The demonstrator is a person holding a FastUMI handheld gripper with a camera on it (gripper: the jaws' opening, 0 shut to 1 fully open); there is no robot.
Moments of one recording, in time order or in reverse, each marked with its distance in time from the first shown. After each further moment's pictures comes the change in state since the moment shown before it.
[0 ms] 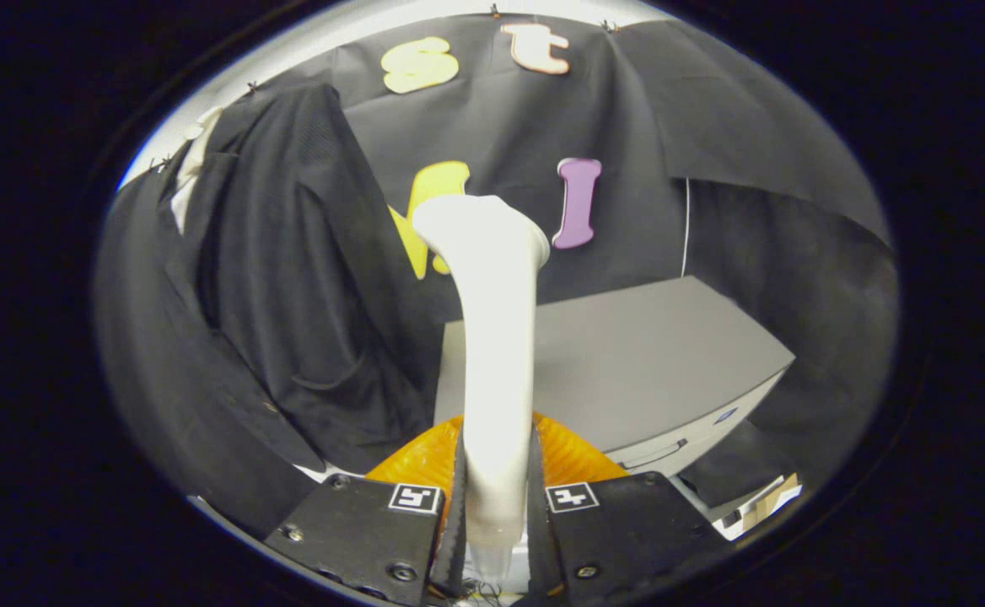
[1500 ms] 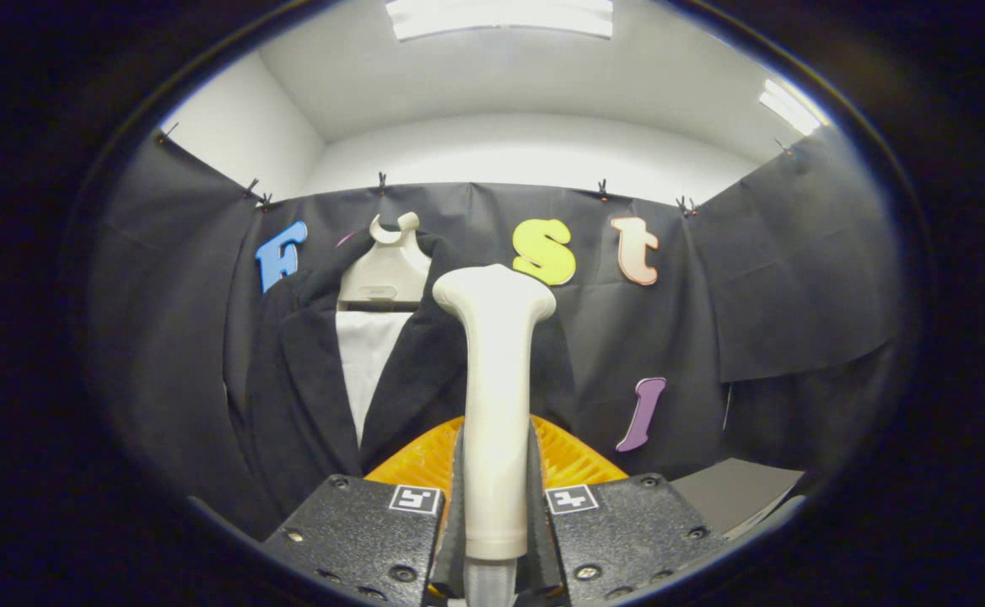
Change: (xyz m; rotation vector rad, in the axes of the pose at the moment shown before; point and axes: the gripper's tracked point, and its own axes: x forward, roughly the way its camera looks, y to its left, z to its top) arm -0.053 0.205 0.102 -0.200 -0.657 0.100
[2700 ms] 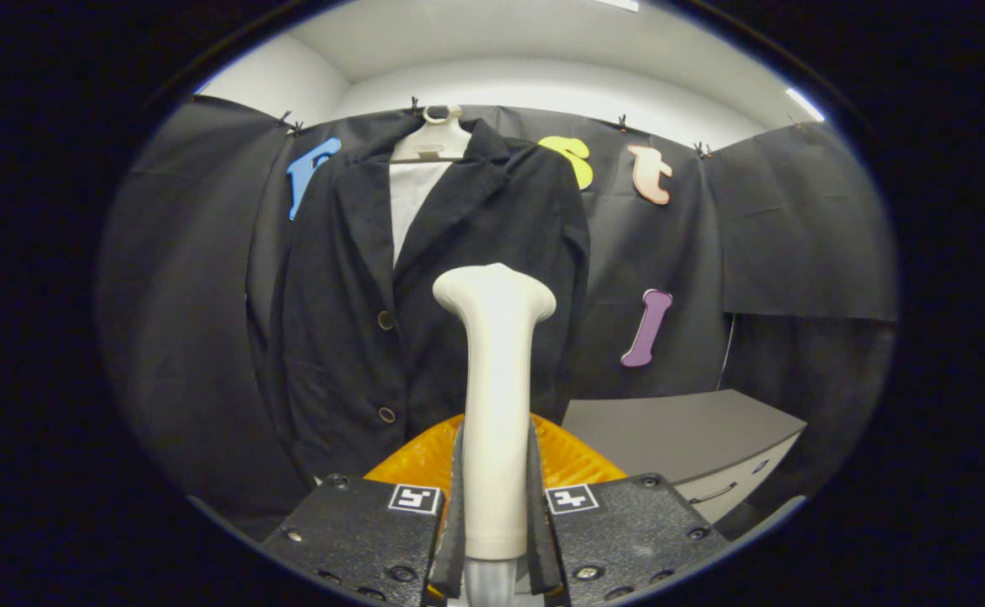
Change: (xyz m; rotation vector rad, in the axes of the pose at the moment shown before) arm -0.093 0.000 -0.157 -0.066 0.295 0.039
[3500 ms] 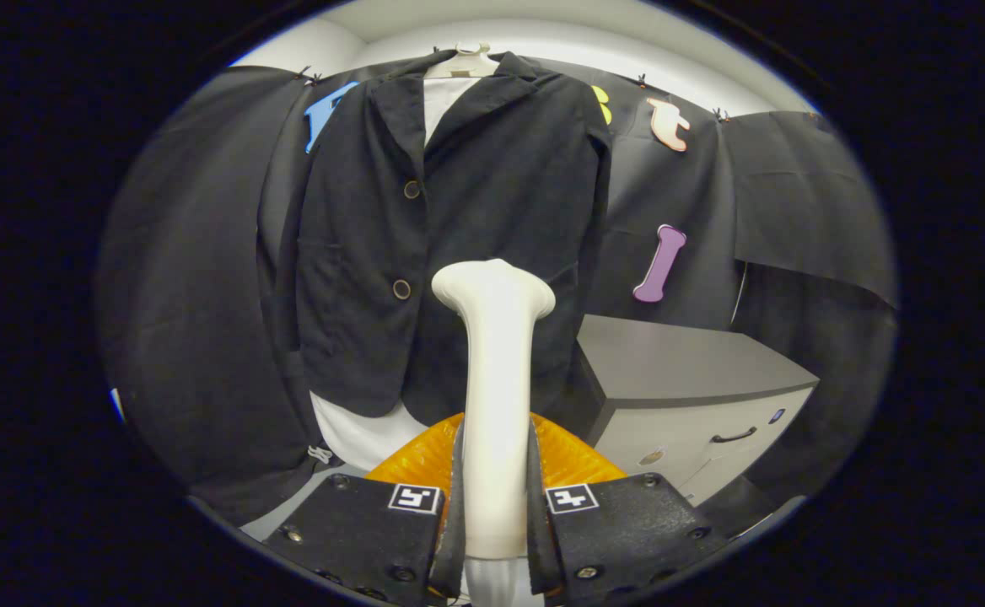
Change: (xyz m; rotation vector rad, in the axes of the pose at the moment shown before) arm -0.012 0.009 -0.119 -0.047 0.200 0.013
